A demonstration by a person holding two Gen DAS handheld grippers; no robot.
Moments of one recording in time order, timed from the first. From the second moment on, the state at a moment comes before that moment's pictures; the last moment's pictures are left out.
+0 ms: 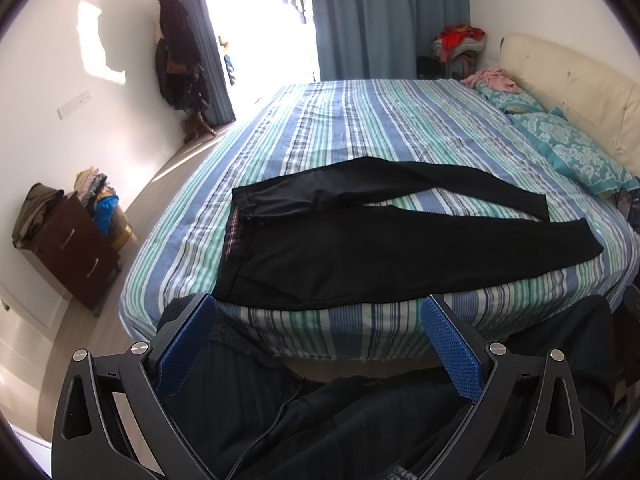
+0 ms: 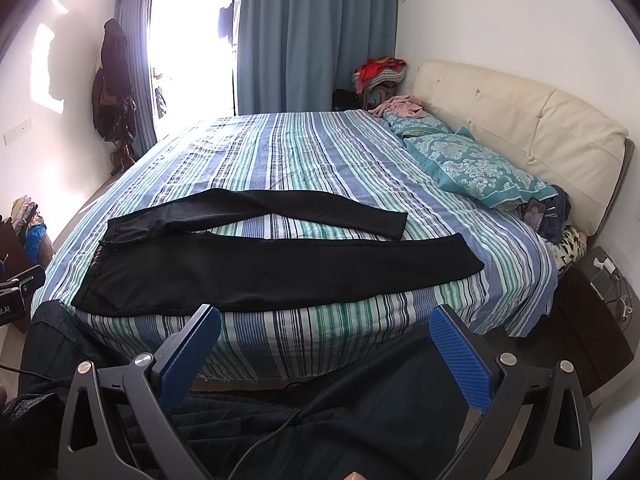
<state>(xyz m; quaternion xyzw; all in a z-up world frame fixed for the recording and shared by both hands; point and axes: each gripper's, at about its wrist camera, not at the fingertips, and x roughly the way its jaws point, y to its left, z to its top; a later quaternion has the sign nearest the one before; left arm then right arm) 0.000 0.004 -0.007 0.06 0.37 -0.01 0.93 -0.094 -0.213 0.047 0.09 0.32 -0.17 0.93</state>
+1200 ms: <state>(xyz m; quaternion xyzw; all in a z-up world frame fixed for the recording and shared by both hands) 0.001 0.003 -0.007 0.06 0.37 -0.01 0.93 -0.092 -0.212 0.044 0.08 0.32 -0.17 0.93</state>
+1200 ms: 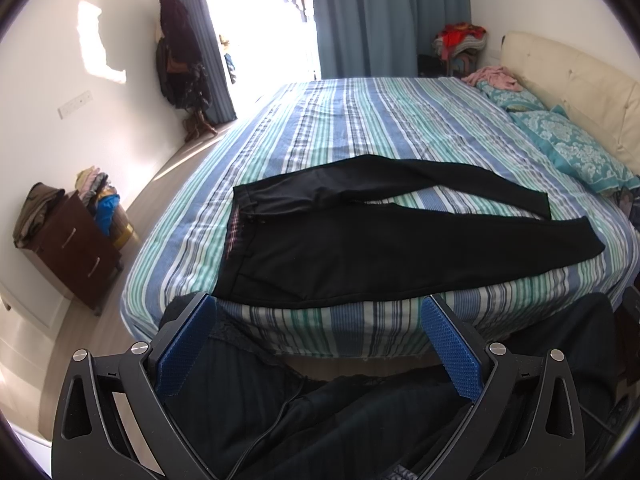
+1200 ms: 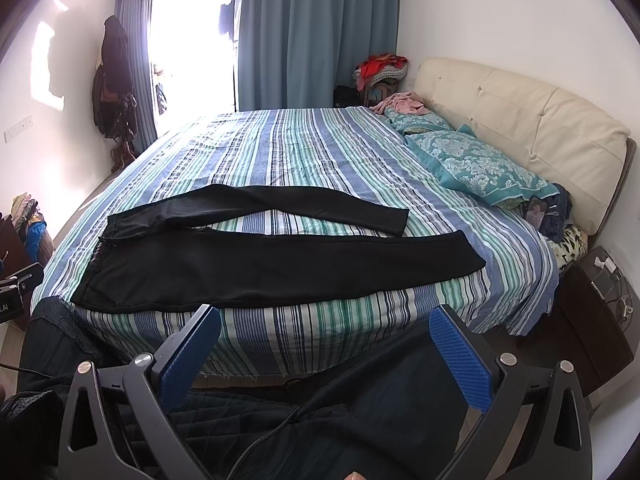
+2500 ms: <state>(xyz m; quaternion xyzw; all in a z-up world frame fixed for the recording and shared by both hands) -0.005 0.001 -0.007 0.09 0.36 0.00 0.93 -0.091 -0.209 0.039 0.08 0.32 -0.17 0.93</state>
